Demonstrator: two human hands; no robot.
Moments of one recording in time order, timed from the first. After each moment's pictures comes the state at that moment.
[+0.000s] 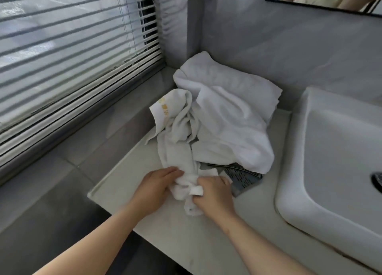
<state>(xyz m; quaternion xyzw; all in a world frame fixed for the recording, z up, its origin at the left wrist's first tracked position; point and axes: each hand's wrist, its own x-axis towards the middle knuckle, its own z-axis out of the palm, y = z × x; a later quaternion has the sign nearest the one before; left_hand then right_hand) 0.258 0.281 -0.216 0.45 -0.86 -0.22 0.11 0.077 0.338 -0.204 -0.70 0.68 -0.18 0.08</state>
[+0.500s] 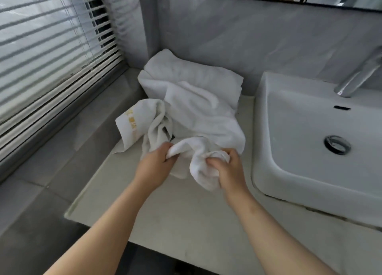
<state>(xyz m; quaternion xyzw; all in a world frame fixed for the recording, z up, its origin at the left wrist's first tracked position) 0.195 0.277 -0.133 0.51 -0.79 -0.30 0.16 0.044 0.366 -0.132 -0.26 0.65 -0.58 0.41</state>
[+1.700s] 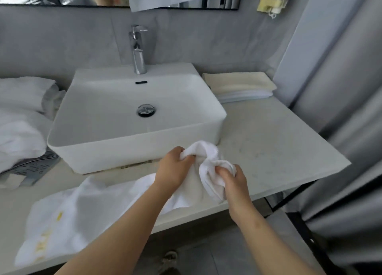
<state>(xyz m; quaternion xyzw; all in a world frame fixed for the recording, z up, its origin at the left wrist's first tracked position) -0.129 0.645 -0.109 0.32 -0.79 -0.52 0.10 -0.178 0.783 -0.127 0.00 0.72 -0.66 0.23</state>
